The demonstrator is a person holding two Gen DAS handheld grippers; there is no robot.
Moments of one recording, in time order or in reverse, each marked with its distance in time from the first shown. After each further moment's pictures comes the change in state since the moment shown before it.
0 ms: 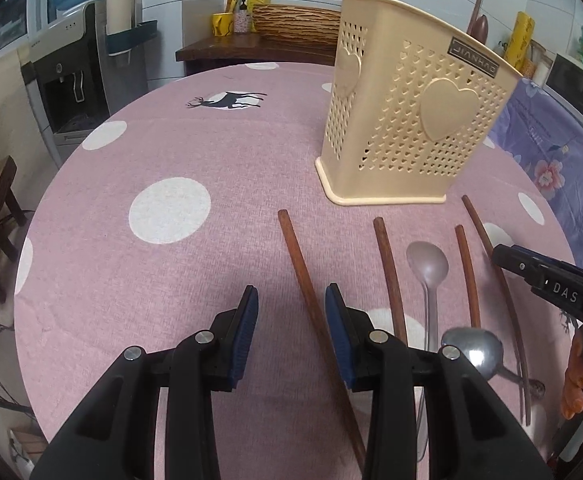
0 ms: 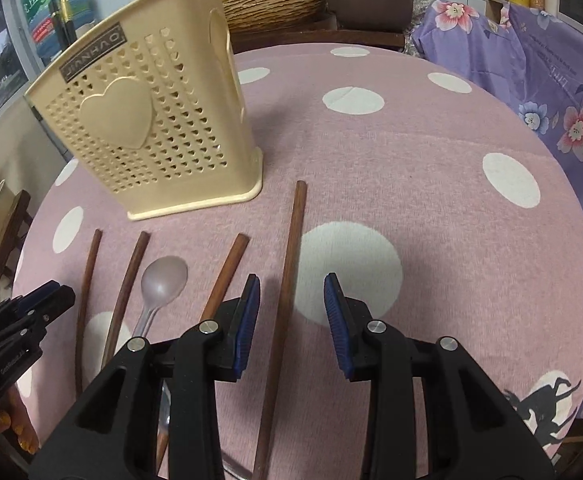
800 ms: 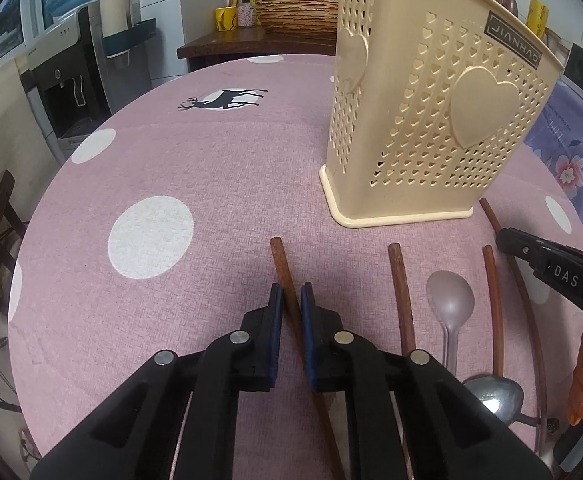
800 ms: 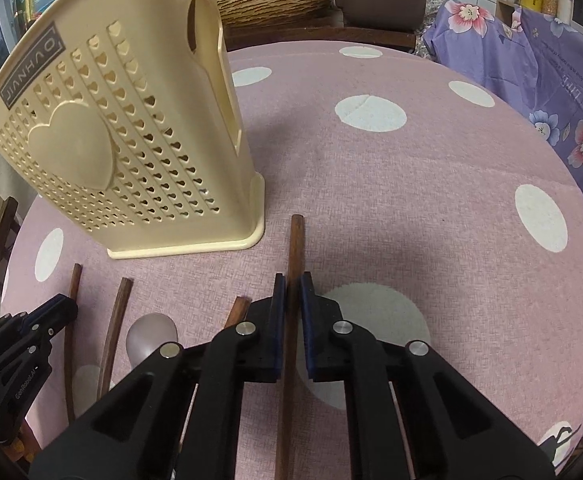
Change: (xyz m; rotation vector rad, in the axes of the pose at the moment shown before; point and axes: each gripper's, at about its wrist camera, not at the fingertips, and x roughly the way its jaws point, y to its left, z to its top) left arm 0.030 -0.010 0.022 0.017 0.028 0.067; right arm 0.037 0.007 0.034 -0.014 0.016 -0.013
